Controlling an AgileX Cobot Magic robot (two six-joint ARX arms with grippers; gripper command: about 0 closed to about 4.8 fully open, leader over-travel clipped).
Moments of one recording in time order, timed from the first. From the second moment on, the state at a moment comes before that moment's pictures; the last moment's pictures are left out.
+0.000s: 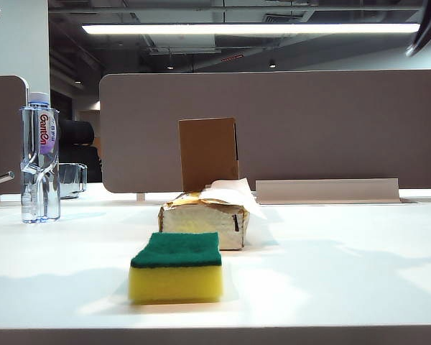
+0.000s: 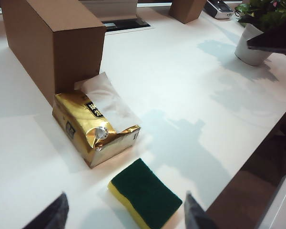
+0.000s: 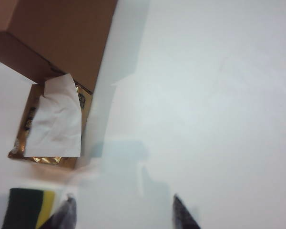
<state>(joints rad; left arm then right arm) -0.06 0.59 0.69 -0.52 0.78 0.05 0.04 1.01 1.01 -0.69 -0.34 0.20</state>
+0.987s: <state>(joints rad) -0.06 0.59 0.69 -0.63 0.78 0.05 -0.09 0.71 1.10 -1.28 -0.60 0.14</state>
